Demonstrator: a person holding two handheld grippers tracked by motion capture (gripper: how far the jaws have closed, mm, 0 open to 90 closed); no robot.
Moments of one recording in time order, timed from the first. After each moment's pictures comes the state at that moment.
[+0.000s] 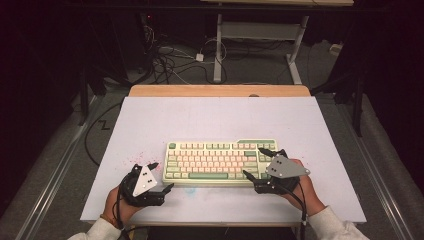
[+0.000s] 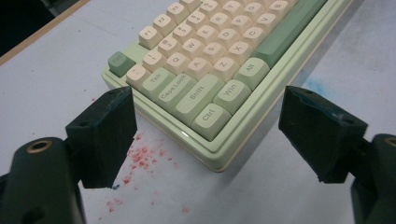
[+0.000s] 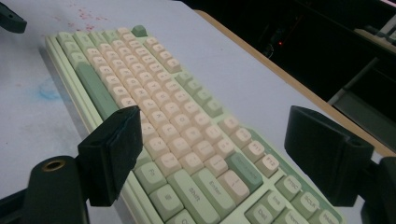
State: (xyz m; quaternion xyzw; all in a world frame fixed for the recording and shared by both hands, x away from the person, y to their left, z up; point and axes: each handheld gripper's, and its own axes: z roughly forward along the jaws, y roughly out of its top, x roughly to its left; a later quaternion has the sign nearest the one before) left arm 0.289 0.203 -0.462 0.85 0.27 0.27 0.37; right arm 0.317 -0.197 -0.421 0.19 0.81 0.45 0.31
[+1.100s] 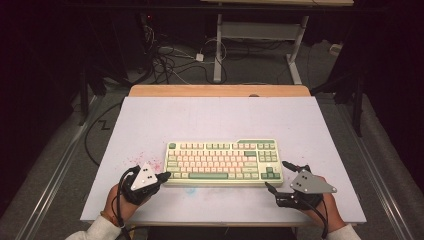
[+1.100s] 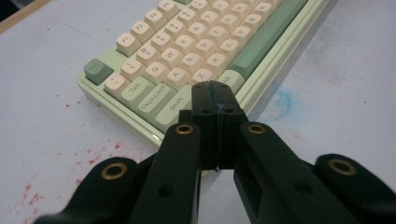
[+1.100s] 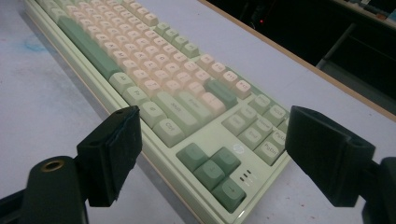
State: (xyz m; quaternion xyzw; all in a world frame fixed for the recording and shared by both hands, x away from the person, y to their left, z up) left arm 0.295 0.199 -0.448 0.87 0.26 0.21 0.37; right arm 0.288 -0.250 -0.443 0.25 0.81 0.43 0.32
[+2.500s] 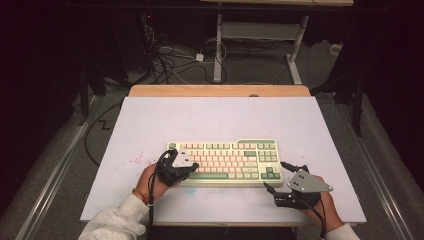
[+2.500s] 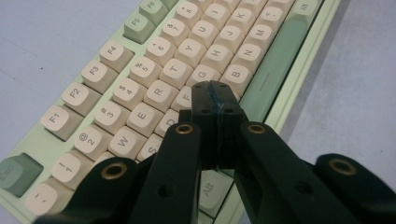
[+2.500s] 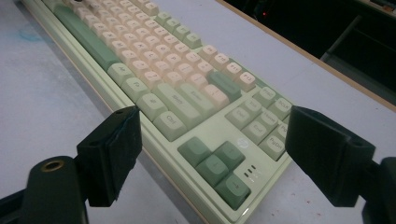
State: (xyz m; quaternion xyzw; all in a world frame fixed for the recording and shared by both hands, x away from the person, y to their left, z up) left arm 0.351 0.125 -0.446 0.90 0.22 0.15 0.33; right arm 0.291 -0.248 -0.448 0.25 0.81 0.42 0.32
